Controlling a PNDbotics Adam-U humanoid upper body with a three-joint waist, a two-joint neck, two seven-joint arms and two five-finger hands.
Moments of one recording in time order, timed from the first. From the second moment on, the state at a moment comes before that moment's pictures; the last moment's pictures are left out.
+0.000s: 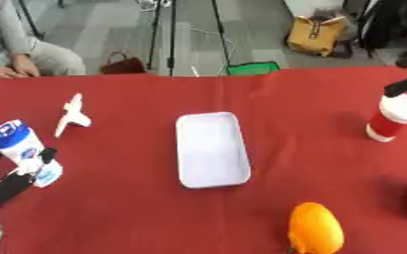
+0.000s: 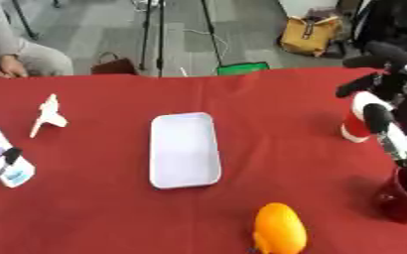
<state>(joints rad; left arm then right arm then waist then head) -0.24 0.29 0.20 -1.48 -0.38 0.00 0.22 -0.31 -0.40 -0.18 -1.86 -0.18 -0.39 0.52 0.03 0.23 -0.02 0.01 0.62</state>
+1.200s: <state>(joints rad) -0.26 0.31 0.15 -1.37 -0.25 -0.01 0.16 -0.31 -0.40 -0.18 -1.86 -0.18 -0.38 0.52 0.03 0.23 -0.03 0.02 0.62</state>
